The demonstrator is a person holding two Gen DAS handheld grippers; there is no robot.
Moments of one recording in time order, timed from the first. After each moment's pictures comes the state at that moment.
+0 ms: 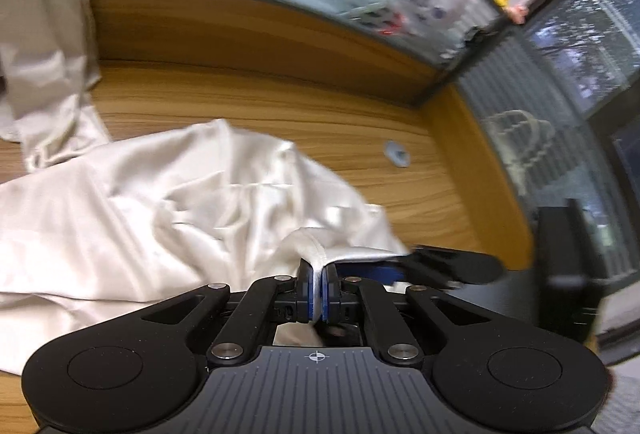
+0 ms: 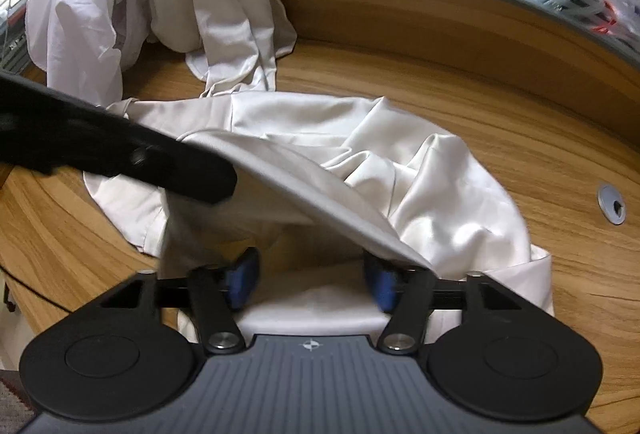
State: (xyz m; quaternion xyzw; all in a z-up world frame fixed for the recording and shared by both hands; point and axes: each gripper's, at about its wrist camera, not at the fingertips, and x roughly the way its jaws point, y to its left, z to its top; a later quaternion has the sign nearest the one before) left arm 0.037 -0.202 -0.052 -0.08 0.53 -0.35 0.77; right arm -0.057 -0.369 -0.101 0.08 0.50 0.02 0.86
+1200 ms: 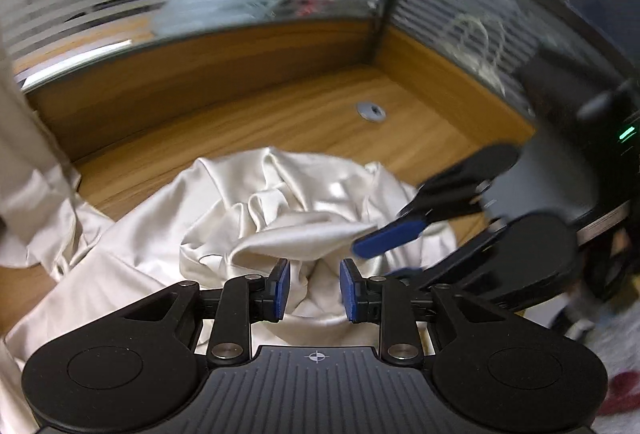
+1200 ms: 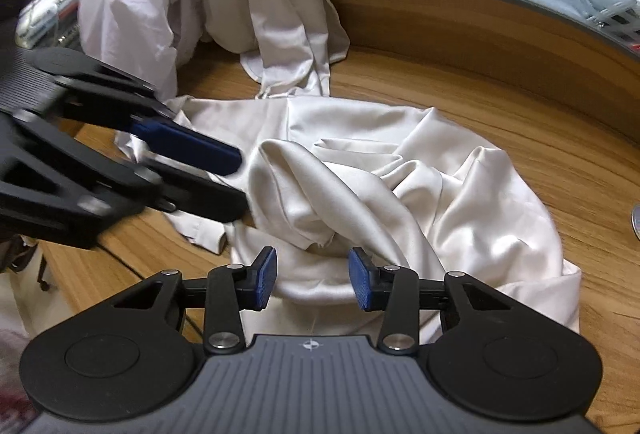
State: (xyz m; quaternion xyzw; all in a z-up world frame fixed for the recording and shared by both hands) left arm 0.006 -0.213 -0.038 0.14 0.43 -0.46 0.77; right arm -0.068 -0.359 -0.068 0.08 0.49 0.08 0.86
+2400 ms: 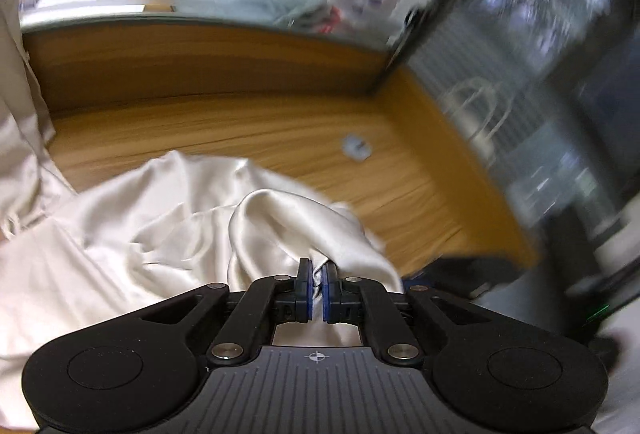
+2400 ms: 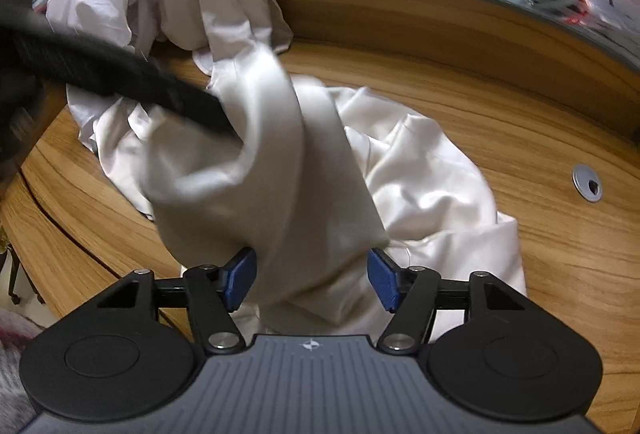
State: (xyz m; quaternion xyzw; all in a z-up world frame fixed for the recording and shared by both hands) left arm 0.039 -0.216 -0.016 -0.07 0.49 -0.45 0.75; right arm -0.110 -0.384 -0.071 0.08 0.49 0.01 0.87
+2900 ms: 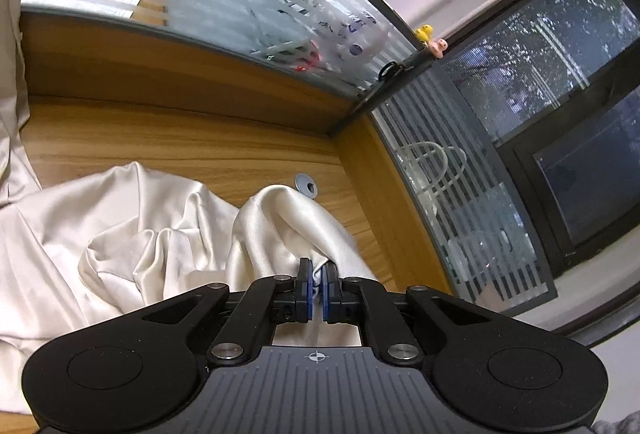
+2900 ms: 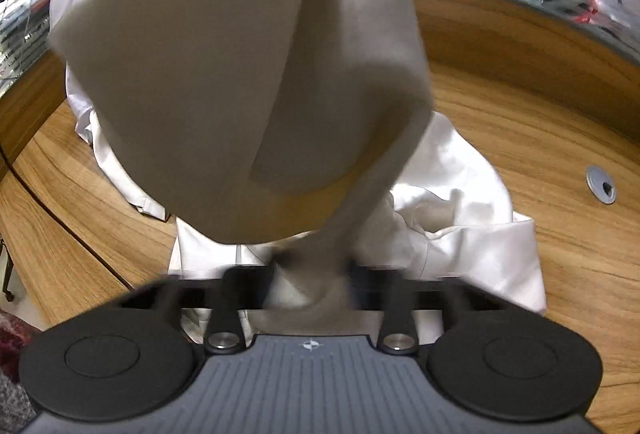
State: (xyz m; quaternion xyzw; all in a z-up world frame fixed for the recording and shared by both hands) left arm 0.046 -0.215 0.000 -0.16 0.49 -0.46 0.73; right arm -0.107 -0.385 -0.105 0.07 0.47 0.02 0.88
